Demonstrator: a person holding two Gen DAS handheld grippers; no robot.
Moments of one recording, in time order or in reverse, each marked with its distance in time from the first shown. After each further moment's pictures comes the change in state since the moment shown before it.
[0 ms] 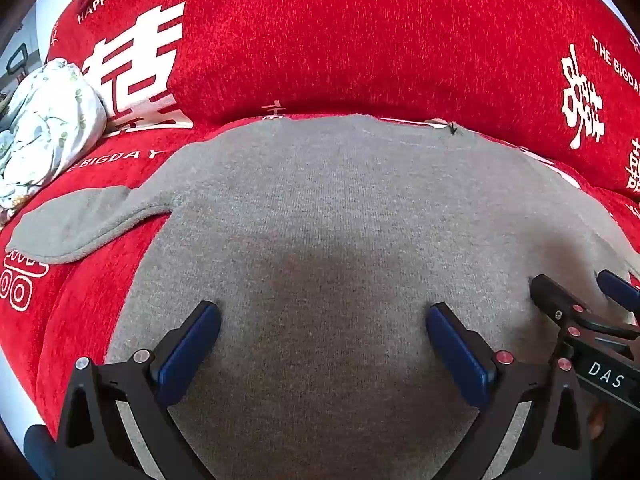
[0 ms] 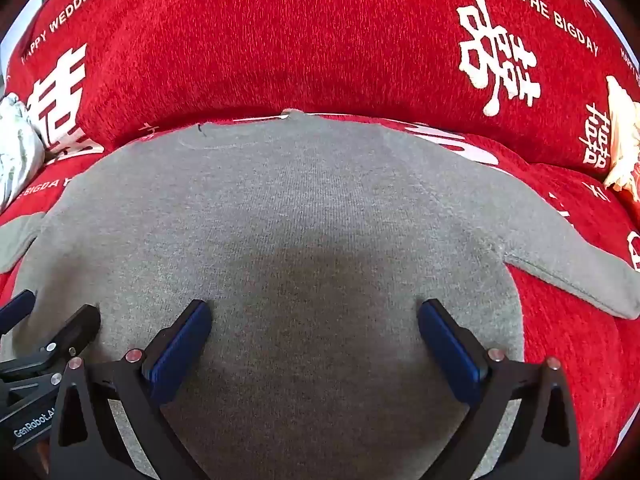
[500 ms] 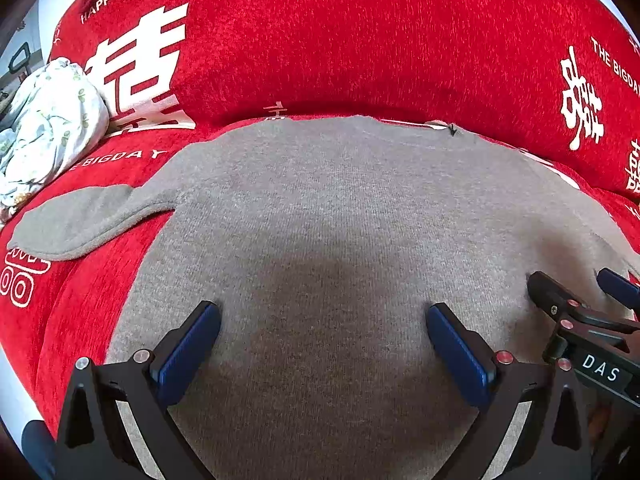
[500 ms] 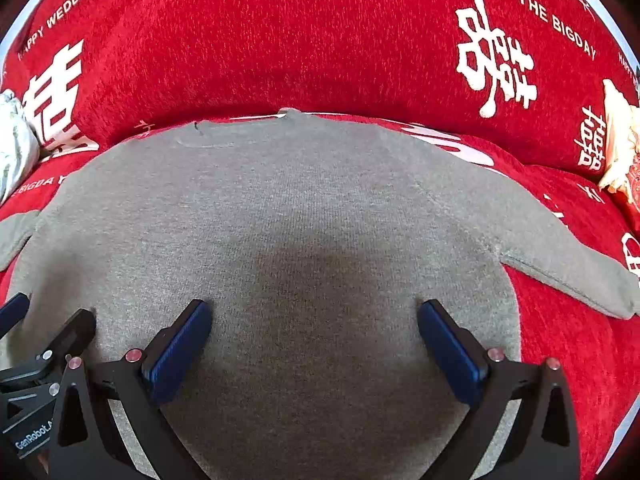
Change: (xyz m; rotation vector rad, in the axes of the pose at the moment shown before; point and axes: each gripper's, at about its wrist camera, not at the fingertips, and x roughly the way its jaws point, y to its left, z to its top) left arm -0.003 -0.001 -0.002 -0.006 -0.008 0.001; right arm -0.001 0.002 0.001 -0.010 0.002 -0.028
